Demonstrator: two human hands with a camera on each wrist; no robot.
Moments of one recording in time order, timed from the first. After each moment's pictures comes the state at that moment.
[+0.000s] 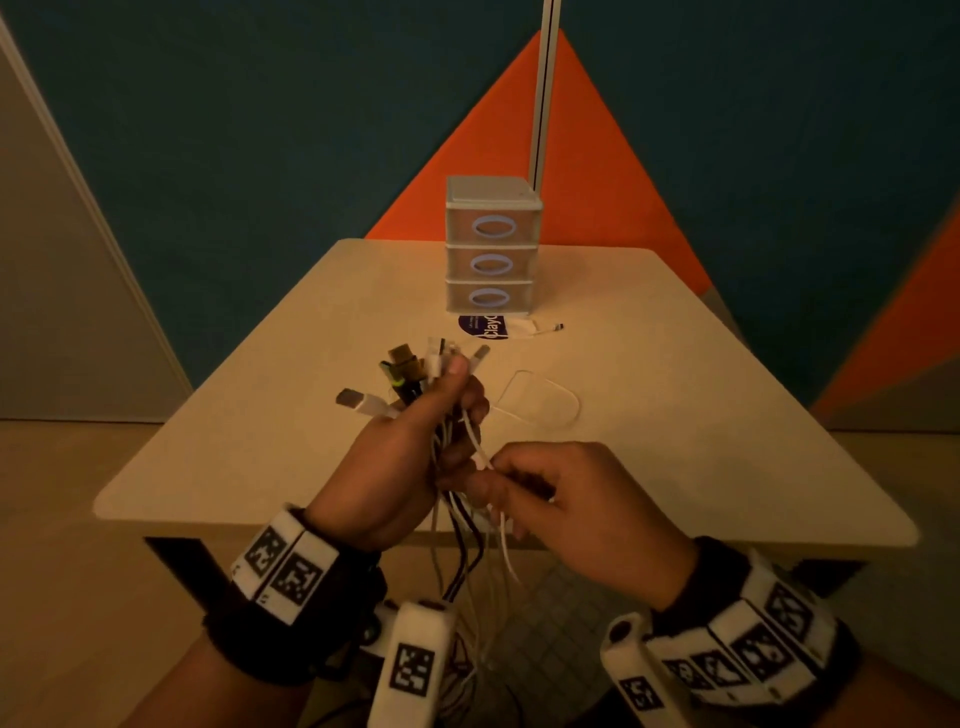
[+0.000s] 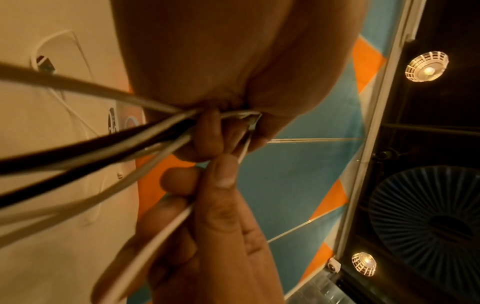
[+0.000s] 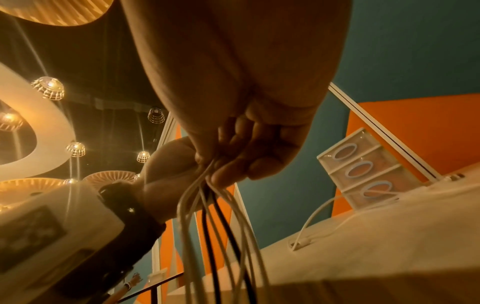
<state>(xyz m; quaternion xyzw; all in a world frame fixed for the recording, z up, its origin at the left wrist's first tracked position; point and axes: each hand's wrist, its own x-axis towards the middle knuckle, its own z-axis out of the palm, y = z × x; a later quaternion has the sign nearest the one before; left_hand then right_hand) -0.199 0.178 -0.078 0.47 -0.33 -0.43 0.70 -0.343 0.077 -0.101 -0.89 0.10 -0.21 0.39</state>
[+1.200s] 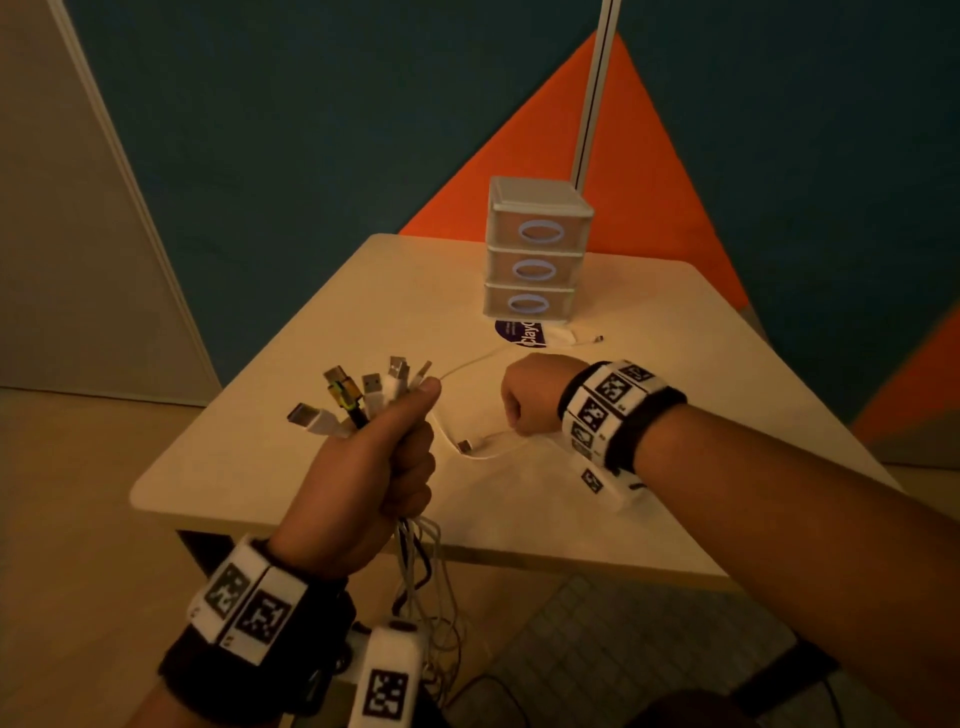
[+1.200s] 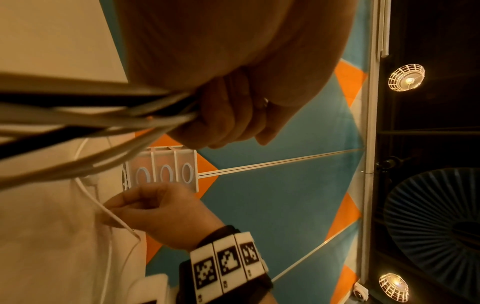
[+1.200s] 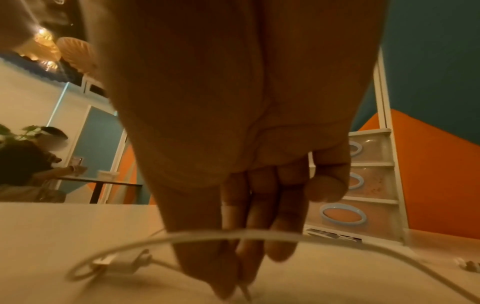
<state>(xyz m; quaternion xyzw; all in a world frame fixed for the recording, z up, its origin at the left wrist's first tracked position) -0.150 0.217 -0.099 0.48 -0.25 -0.40 0.74 -0.181 -0.010 -0.085 -0.97 0.19 0.14 -0.04</state>
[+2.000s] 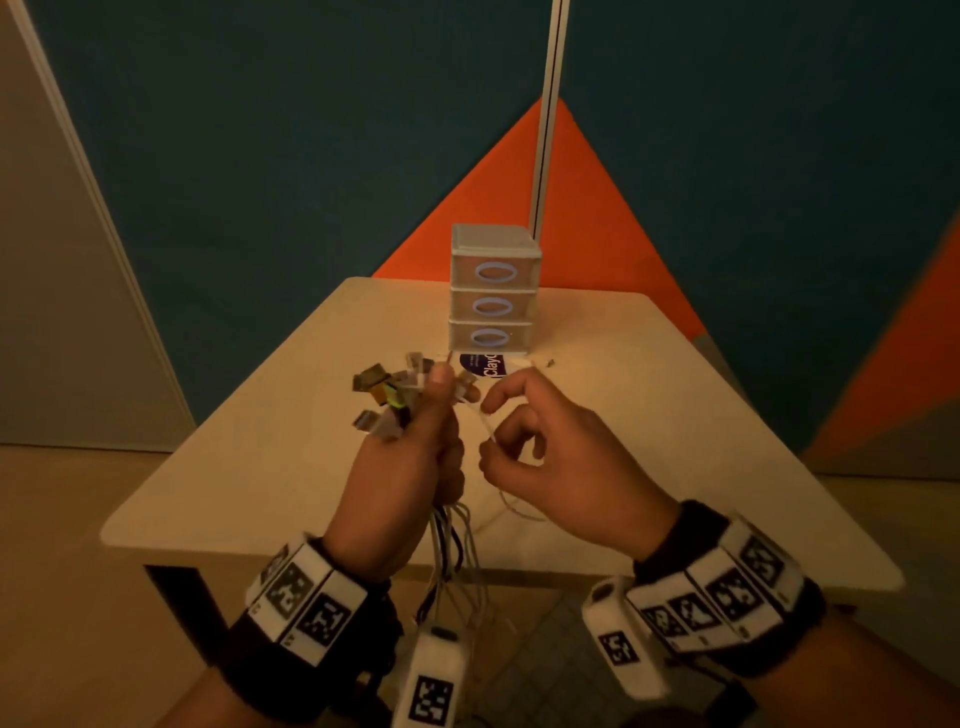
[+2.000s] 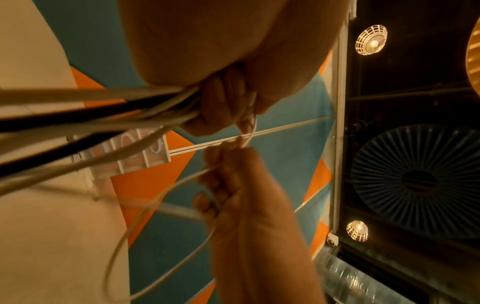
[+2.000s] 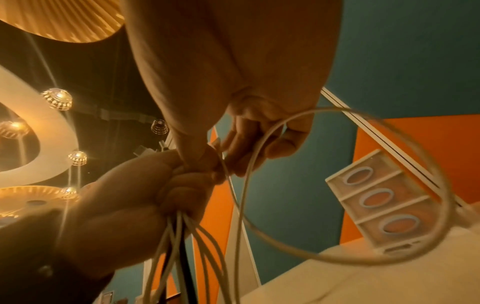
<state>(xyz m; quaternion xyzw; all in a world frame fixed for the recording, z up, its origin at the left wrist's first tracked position) -0.213 0.180 -0.063 0.48 -0.32 -0.29 0.76 -0.325 0.062 -0.055 -0.90 0.10 -0.25 0.34</state>
